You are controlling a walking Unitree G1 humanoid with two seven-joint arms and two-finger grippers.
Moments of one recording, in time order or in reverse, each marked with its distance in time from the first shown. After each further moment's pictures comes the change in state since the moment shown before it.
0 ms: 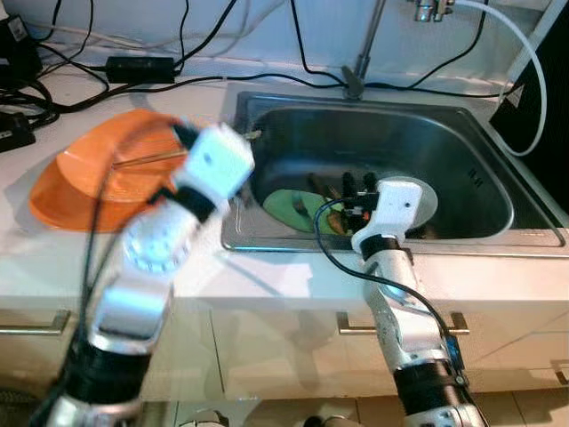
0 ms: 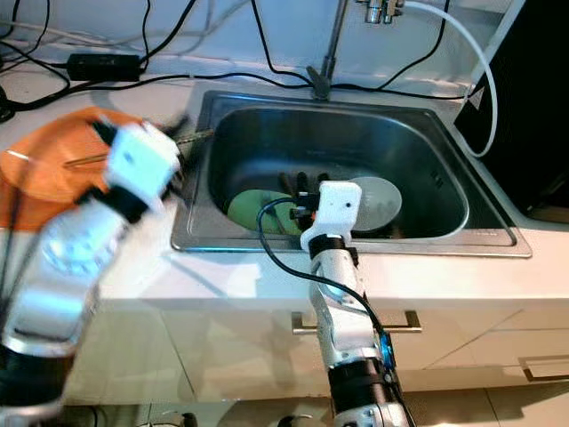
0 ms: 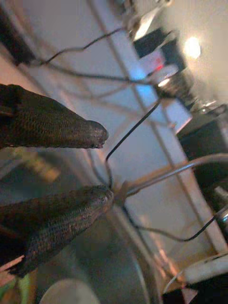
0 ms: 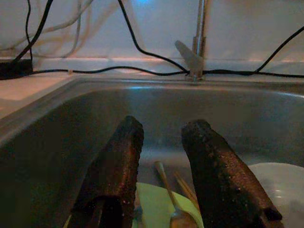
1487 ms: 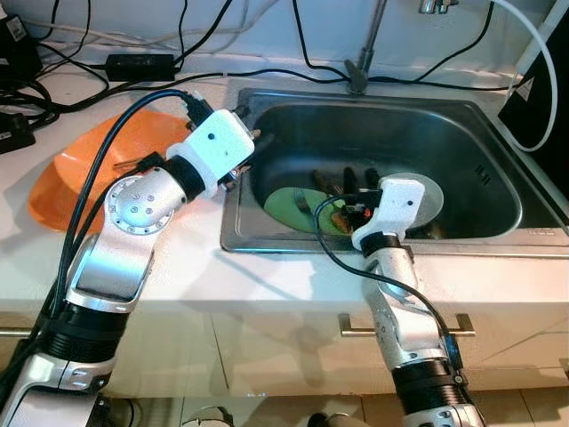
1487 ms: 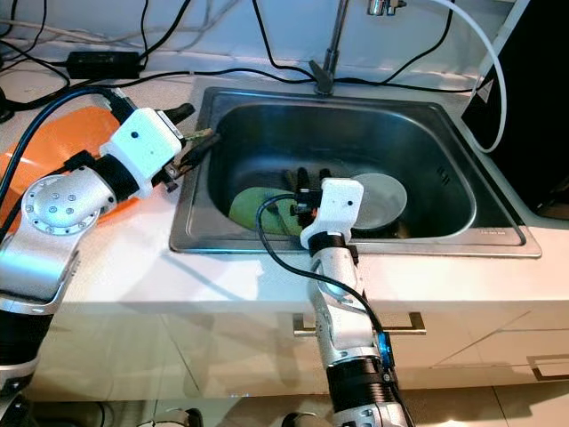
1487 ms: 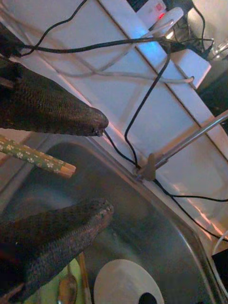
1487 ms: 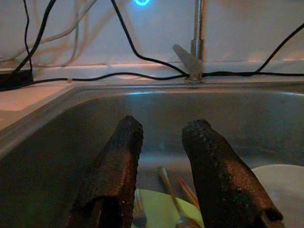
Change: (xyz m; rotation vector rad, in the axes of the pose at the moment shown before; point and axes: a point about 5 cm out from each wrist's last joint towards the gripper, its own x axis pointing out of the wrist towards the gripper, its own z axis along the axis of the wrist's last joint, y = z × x) left arm 0.014 0.017 -0.012 0.127 0.092 -0.231; right arm -0.001 -0.001 0.006 0.014 -0.040 -0.016
